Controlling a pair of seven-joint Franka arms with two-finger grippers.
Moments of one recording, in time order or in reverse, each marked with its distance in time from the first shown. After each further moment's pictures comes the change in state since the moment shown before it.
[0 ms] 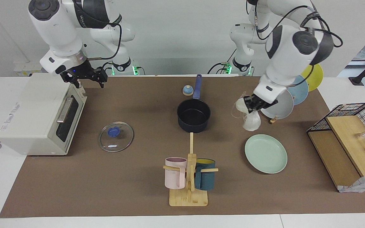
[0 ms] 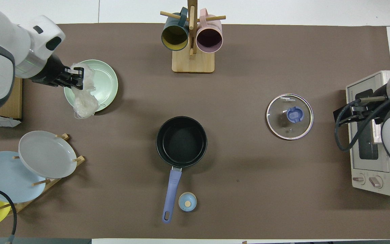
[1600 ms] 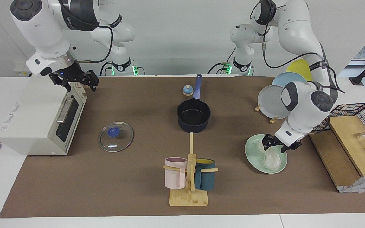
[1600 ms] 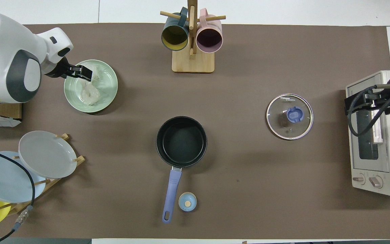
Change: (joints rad) left arm 0.060 0.146 -0.007 -0.057 0.053 0.252 0.180; right arm -0.044 0.041 -0.001 0.071 0.012 0.017 0.000
